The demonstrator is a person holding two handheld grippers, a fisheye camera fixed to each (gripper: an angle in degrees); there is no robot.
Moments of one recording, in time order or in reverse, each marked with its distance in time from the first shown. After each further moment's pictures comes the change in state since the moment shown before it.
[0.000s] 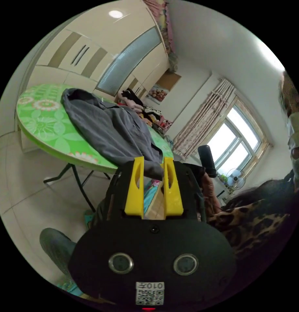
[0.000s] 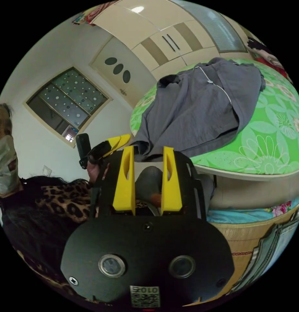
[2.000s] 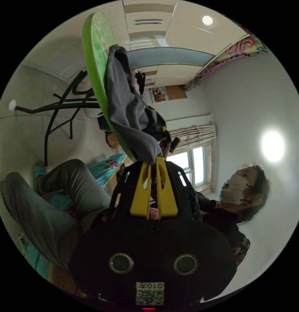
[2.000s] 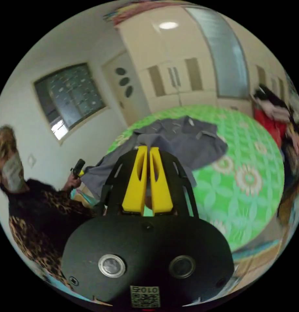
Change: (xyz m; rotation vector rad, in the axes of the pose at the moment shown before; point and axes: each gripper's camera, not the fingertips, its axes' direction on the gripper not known) left arm -0.193 0.013 -0.098 -0.078 0.516 -0.534; right arm 0.030 -0.142 -0.143 0.105 0.191 -0.144
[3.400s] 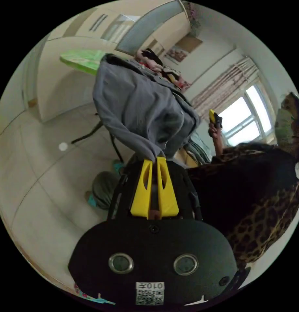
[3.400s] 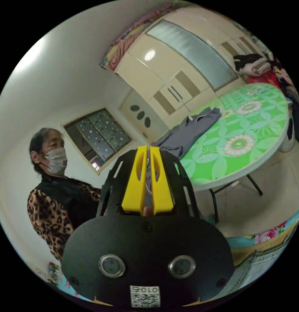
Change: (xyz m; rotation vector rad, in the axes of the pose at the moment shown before) left arm 0.042 0.034 -0.070 -0.277 -0.709 0.359; right arm 0.120 0.208 -0.049 0.274 -0.382 0.120
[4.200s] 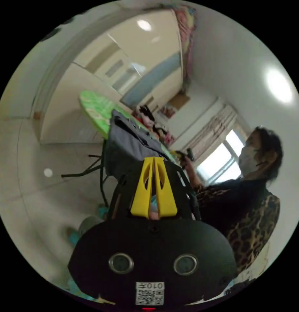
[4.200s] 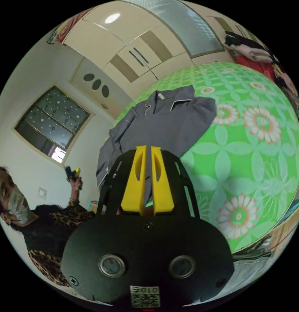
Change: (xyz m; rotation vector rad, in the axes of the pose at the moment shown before) left arm 0.005 -0.049 -0.050 0.482 0.151 -0.046; right arm 0.087 -0.168 0.207 -0.345 0.379 0.114
